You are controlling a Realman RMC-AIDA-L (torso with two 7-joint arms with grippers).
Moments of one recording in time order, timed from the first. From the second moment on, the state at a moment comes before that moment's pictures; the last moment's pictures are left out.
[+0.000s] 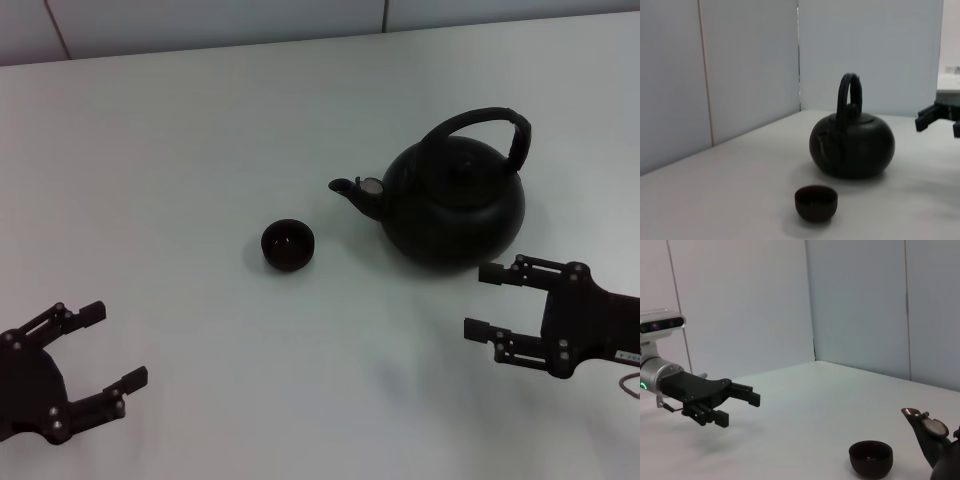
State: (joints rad) left arm -0.24 -2.02 0.62 0.41 1.91 1.66 -0.69; right arm 0.29 2.08 -0.39 -0.51 -2.12 -1.75 0.85
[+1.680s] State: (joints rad) left arm -0.26 -2.06 0.55 0.41 1.90 1.70 -0.71; right arm 0.36 2.08 -0.16 0.16 -1.46 -1.41 0.07
